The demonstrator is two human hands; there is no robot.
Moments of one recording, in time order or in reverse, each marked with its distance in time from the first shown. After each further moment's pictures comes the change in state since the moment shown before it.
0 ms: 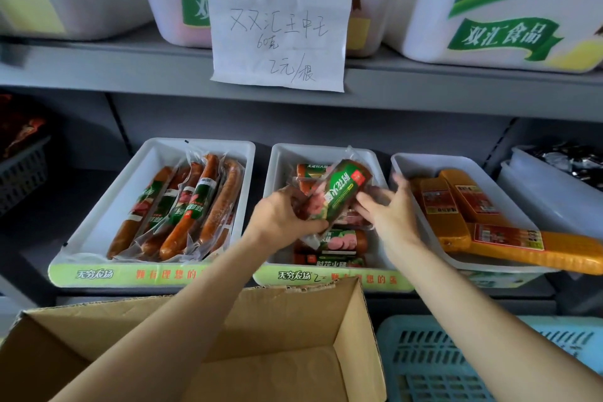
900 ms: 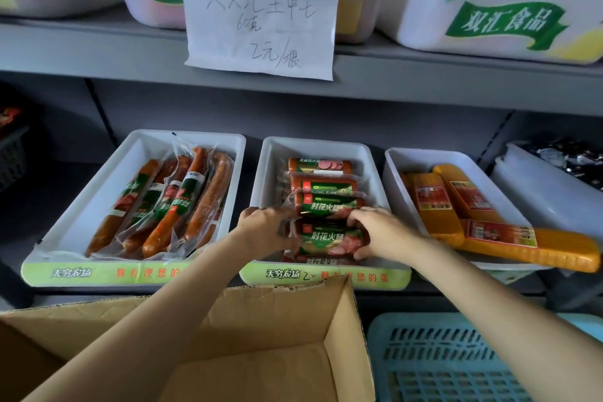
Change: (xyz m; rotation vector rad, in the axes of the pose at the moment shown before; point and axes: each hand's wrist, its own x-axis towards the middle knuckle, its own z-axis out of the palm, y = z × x) left_hand 0.008 -0.026 0.014 0.412 -0.325 0.015; right_hand 0.024 0.020 -0.031 -1.315 -0.624 -0.230
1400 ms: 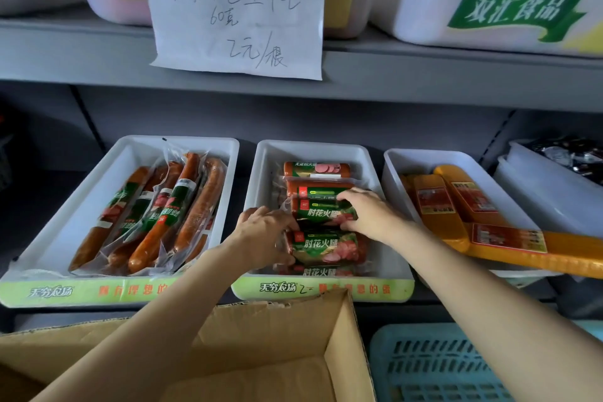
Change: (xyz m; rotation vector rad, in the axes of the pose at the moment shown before) left_hand 0.024 -0.014 0.014 0.088 0.046 0.129; right_hand 0.045 0.002 -0.008 0.071 0.147 -0.030
